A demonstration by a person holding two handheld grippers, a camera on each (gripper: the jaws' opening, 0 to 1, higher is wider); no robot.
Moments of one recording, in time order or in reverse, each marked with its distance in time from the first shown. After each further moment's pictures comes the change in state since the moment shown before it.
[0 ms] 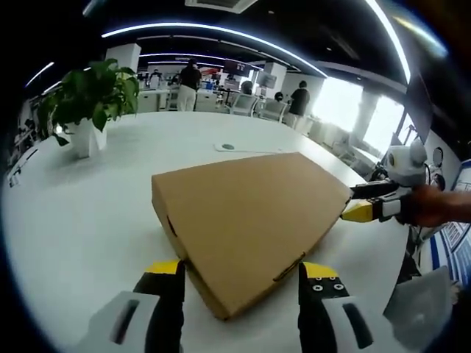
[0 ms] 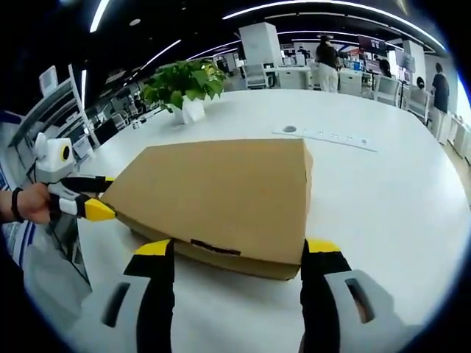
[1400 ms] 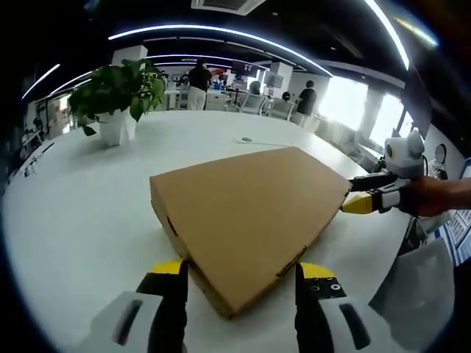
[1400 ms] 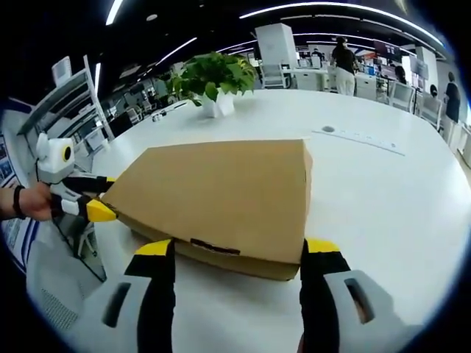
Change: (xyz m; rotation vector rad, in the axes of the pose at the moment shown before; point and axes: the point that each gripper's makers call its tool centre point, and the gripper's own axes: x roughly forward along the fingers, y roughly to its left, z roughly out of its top) left arm -0.076 0.037 -0.049 -0.003 -0.005 0.056; right arm 0.009 0.084 -0.017 -0.047 -0.003 0.069
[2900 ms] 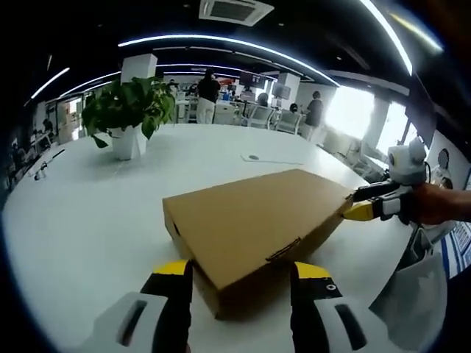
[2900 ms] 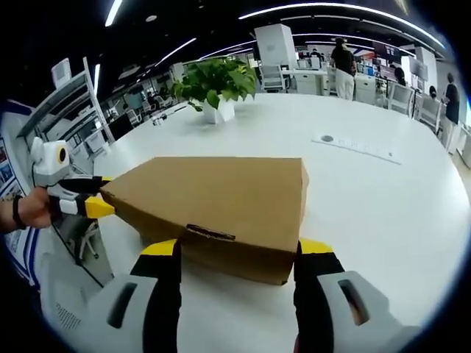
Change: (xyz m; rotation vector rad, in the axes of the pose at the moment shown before) left arm -0.025 0.000 0.036 -0.014 -0.069 0.048; right arm -0.018 0.007 0.033 0.005 -0.007 -0.006
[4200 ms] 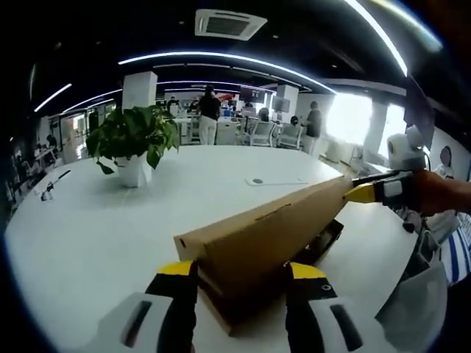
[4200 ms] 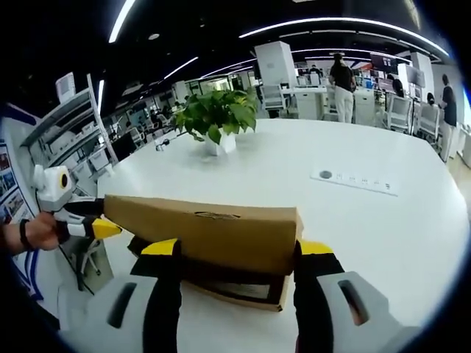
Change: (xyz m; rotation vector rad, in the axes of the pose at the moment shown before) left arm -0.011 0.007 0.048 0.050 -0.092 0.041; right arm -0.013 -0.003 0.074 0.009 -0.111 0.014
